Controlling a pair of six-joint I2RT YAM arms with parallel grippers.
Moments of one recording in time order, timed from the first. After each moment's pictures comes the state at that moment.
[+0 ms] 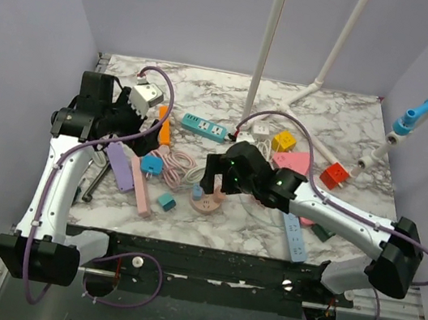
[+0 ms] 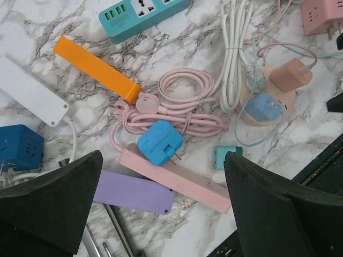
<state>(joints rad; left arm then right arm) -0.01 1.13 1.29 -0.95 0.56 0.49 0.98 1.41 1.12 -0.45 0.18 0.63</state>
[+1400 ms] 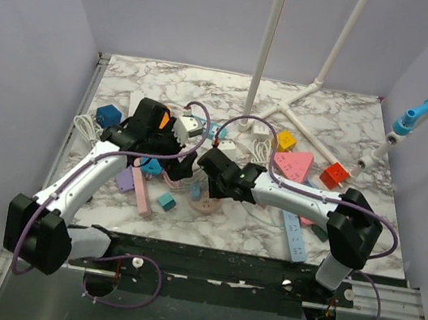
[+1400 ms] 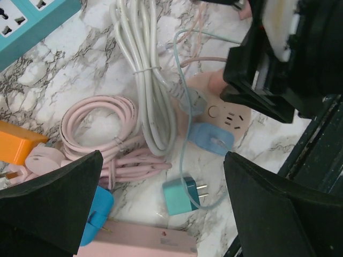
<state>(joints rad) -0.35 1.18 0.99 -0.63 0.57 0.34 1.05 1.74 1.24 -0.55 0.38 0.63</state>
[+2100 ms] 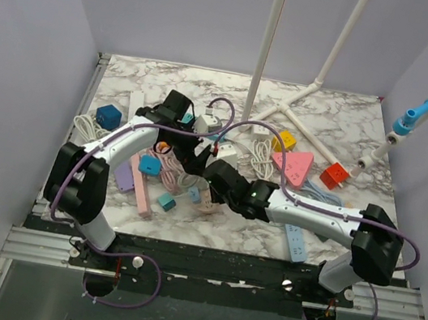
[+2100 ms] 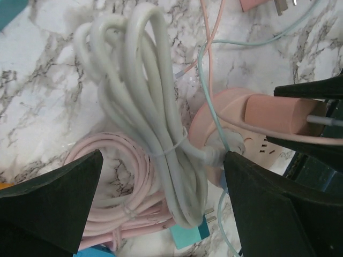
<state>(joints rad) -0.39 1.59 1.18 -0.62 0.62 0.38 1.12 1.59 1.10 -0.39 0.48 0.51</state>
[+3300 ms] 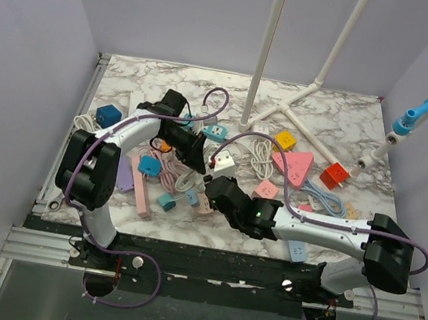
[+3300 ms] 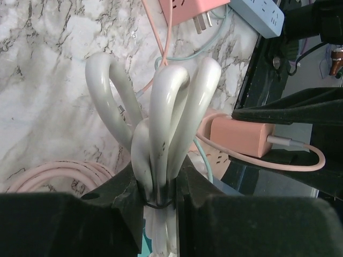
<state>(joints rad) -0.32 1.73 1.24 -0.73 0.98 0.31 1.23 1.48 0.95 -0.12 0.64 0.36</state>
